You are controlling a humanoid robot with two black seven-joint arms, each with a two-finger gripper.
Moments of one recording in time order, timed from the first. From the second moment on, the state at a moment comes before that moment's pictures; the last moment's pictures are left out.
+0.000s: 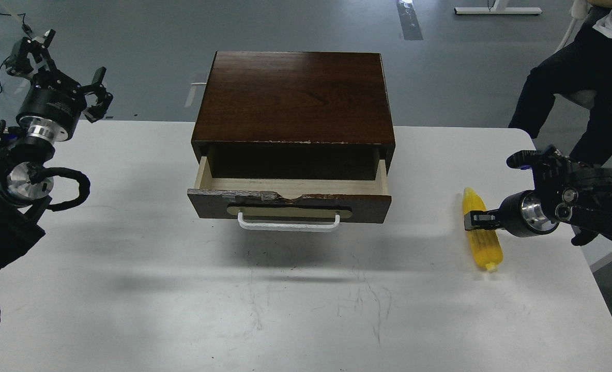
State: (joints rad) left arm -0.86 0.42 -0.60 -0.38 -0.19 -0.49 -0.46; right arm 1.22 -0.65 -0.46 1.05 -0.91 0.38 -0.06
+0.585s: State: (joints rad) left arm -0.87 0.43 -0.60 -0.38 -0.19 -0.49 -0.45; right arm 1.80 -0.78 -0.46 1.12 -0.92 0.41 -0.02
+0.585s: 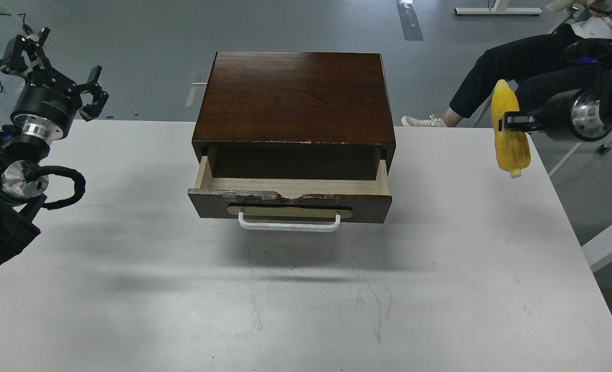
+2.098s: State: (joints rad) left arm -0.86 0.46 -0.61 -0.38 -0.19 -0.49 -0.46; right arm 1.82 -0.23 -0.42 1.40 -1.85 0.26 0.18
